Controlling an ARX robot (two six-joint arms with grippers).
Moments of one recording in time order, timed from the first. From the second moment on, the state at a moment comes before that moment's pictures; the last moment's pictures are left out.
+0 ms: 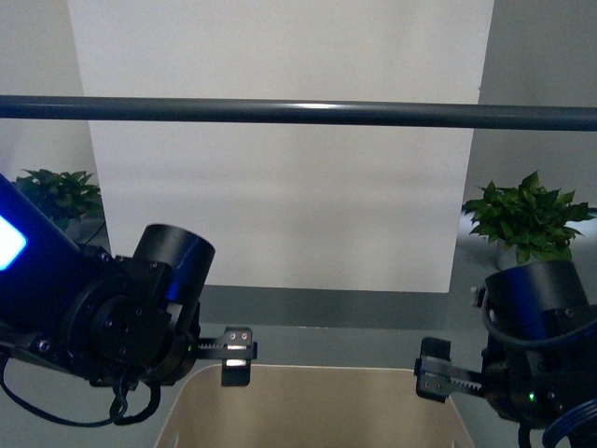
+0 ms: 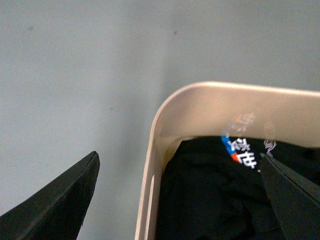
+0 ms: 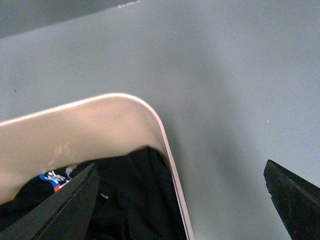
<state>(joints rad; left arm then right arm) -0.27 2.23 1.30 0.22 -0.31 -0.20 0.18 2.15 1.04 0.45 0.26 0.35</state>
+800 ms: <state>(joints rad) -0.22 1.90 0.79 1.10 -0.21 -0.03 0.17 1.87 0.64 1.19 0.17 0.04</state>
